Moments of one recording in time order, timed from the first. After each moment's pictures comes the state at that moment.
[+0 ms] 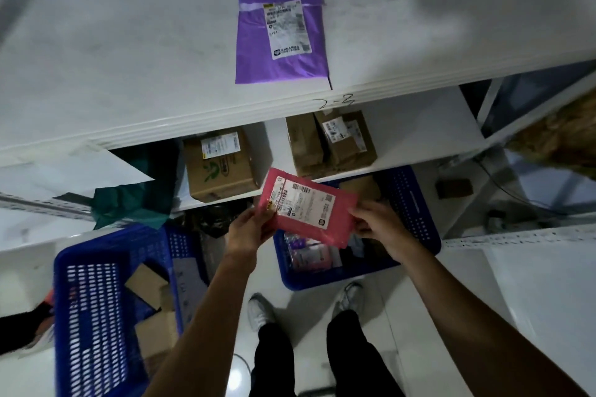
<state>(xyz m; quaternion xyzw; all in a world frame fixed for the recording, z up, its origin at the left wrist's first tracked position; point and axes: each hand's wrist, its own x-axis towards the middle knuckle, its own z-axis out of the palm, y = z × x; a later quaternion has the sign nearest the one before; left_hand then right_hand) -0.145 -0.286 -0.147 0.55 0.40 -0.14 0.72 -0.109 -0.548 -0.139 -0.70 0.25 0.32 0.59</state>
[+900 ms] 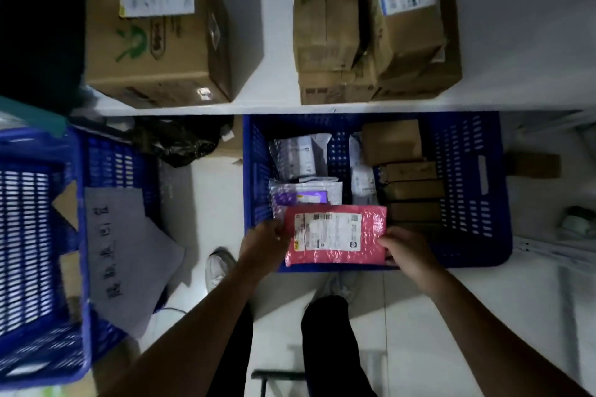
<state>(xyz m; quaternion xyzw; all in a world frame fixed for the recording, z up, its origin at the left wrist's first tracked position) -0.192 -0.363 -0.488 0.83 0.28 -0.34 0.33 -0.137 -0.627 -0.492 -0.77 0.27 0.44 0.38</state>
